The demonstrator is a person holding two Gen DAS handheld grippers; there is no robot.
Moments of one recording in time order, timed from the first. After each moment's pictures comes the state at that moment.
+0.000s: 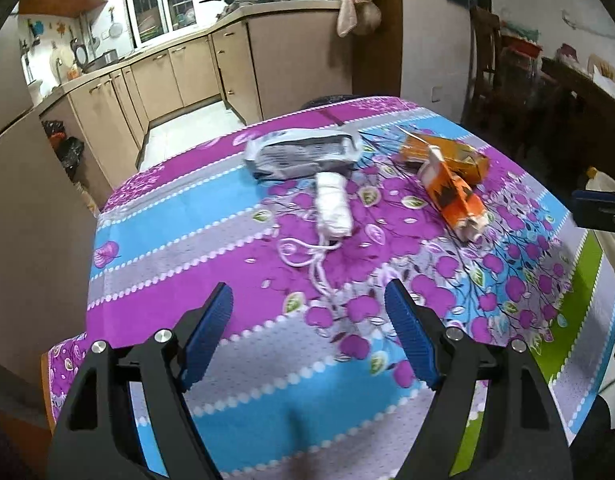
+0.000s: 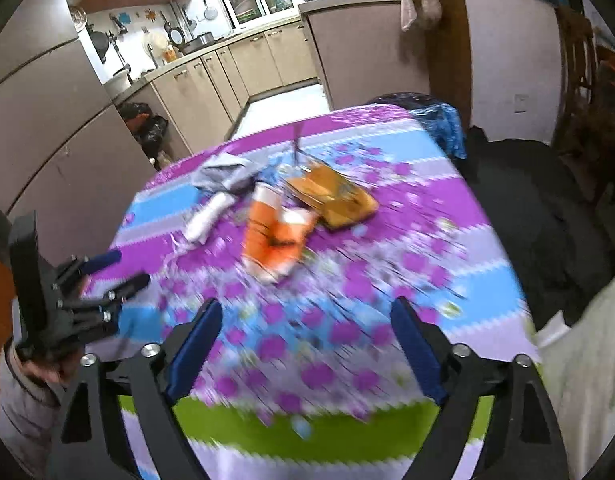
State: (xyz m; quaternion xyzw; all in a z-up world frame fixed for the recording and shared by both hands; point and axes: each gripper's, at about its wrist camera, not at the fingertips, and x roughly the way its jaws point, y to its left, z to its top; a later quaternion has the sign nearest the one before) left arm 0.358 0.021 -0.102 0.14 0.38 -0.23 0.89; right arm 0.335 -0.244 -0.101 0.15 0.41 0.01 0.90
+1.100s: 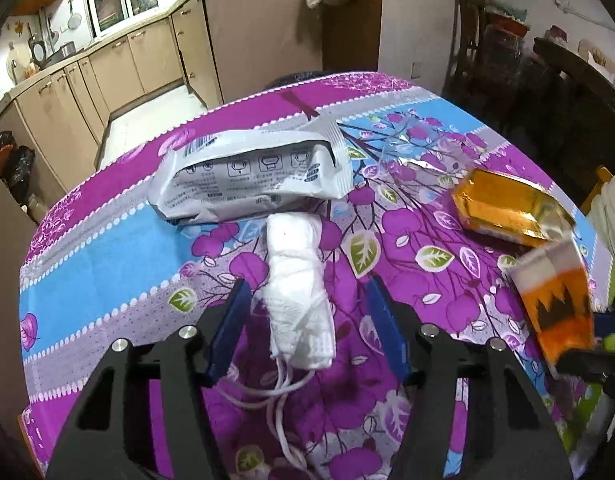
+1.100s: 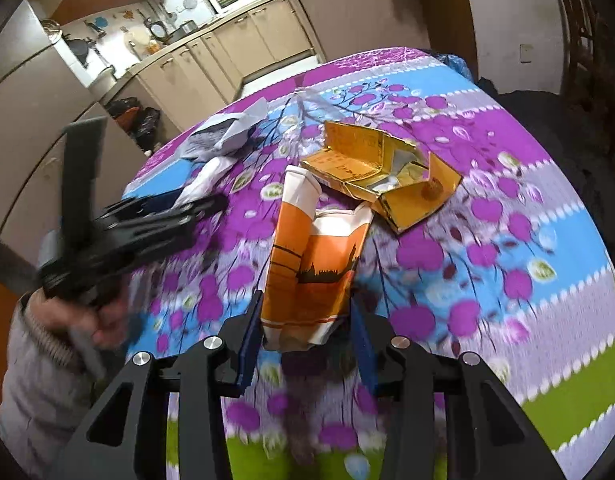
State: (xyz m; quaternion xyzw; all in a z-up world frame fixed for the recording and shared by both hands) left arm 0.447 -0.056 -0.143 0.16 0.42 -0.28 0.85; right arm 0.352 -0.228 -0.159 0.21 0.44 0.03 0.87
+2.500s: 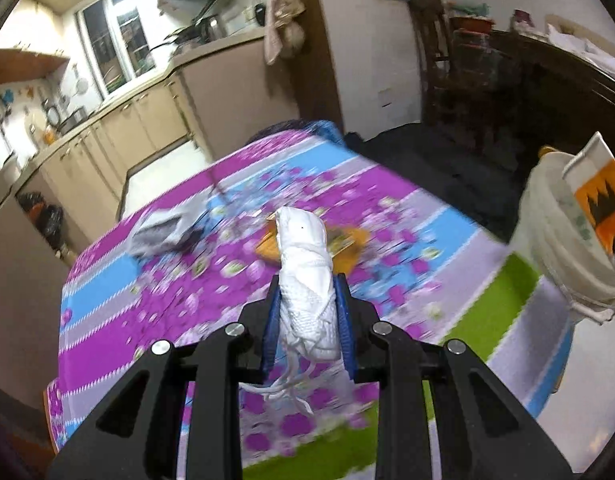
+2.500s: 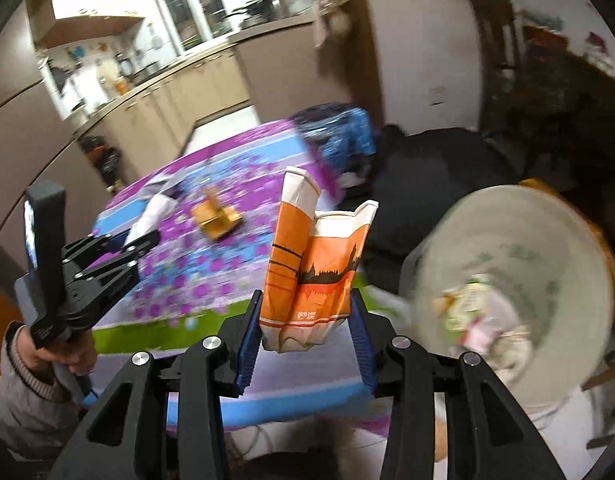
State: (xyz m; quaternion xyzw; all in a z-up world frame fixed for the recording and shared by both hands) left arm 0.263 -0.166 -0.072 0.21 0.32 -0.27 0.88; right arm 0.138 -0.379 -0.058 0.17 0.38 -0.11 0.90
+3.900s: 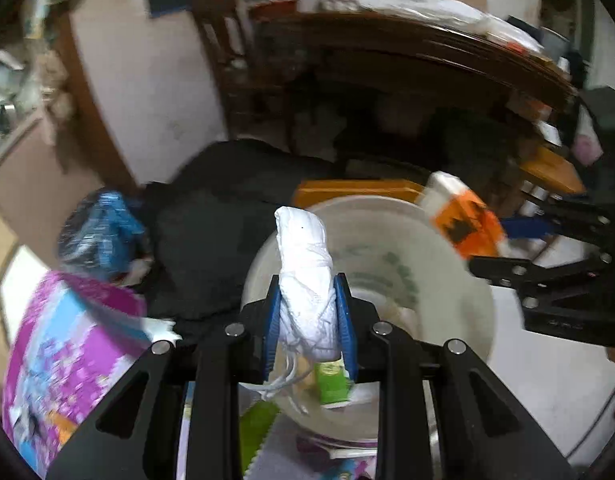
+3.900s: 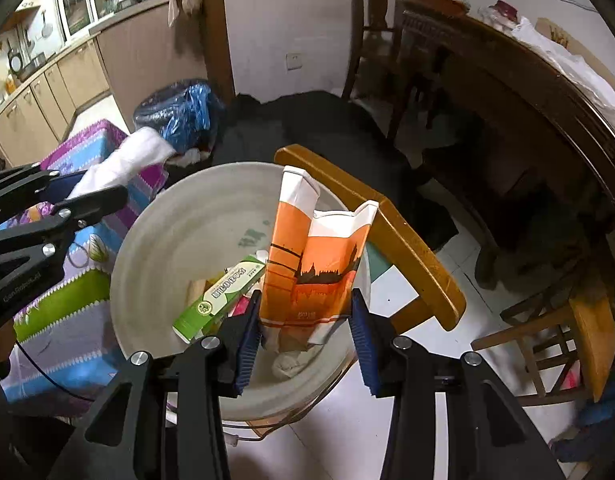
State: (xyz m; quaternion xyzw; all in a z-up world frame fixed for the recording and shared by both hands) left arm 0.174 -0.432 -0.050 0.28 0.33 -0.55 0.72; right arm 0.061 -0.576 -0.077 0.15 0.47 -0.28 0.82
